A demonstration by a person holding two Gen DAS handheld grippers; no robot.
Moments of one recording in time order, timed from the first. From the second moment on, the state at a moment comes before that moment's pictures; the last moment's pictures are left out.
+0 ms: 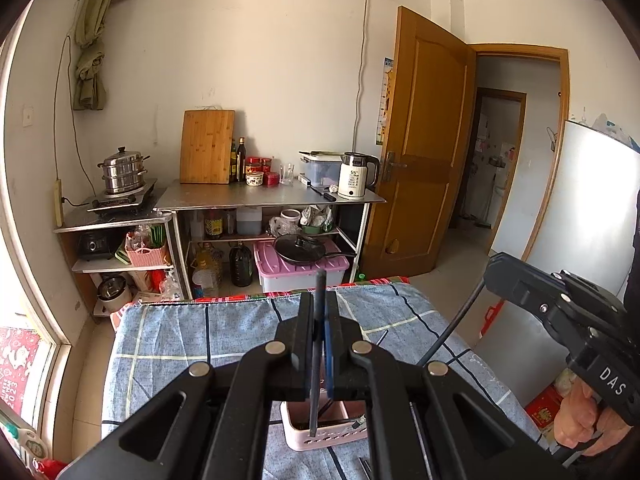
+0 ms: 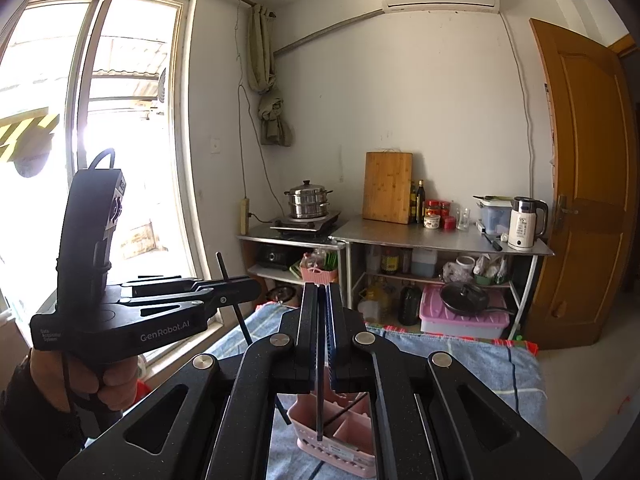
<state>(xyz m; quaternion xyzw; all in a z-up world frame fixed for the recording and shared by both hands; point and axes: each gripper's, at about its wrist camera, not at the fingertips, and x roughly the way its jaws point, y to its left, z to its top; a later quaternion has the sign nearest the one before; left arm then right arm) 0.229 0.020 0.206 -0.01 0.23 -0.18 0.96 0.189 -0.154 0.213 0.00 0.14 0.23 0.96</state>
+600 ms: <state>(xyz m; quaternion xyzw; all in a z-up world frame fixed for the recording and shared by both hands) 0.275 0.016 0.128 -0.02 0.30 -0.17 0.94 0.238 -0.158 0.146 0.01 0.22 0.21 0.95</state>
